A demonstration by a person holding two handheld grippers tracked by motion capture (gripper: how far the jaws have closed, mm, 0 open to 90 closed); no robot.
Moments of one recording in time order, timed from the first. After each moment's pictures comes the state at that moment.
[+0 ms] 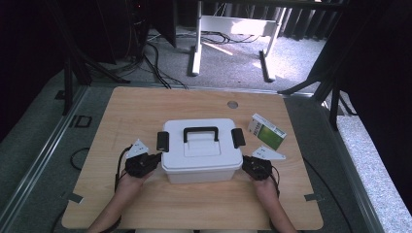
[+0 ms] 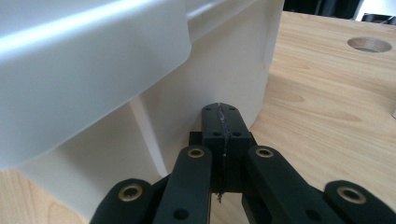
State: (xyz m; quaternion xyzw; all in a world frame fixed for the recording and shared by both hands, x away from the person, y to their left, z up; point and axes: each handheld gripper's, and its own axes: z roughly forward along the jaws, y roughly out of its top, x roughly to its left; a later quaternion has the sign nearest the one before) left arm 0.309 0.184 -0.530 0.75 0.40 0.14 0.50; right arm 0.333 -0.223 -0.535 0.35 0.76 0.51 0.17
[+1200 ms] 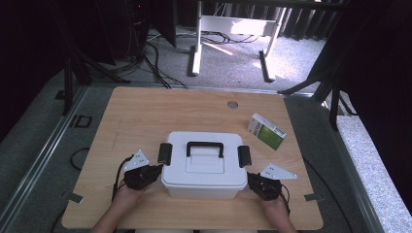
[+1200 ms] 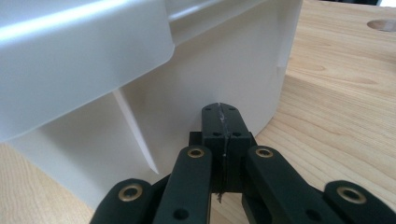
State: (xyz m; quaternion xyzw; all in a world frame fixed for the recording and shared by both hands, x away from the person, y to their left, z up) left arm 0.279 0.182 -0.531 0.77 0.37 0.12 0.51; right arm 0.277 -0.242 -0.533 0.33 0.78 0.51 0.15
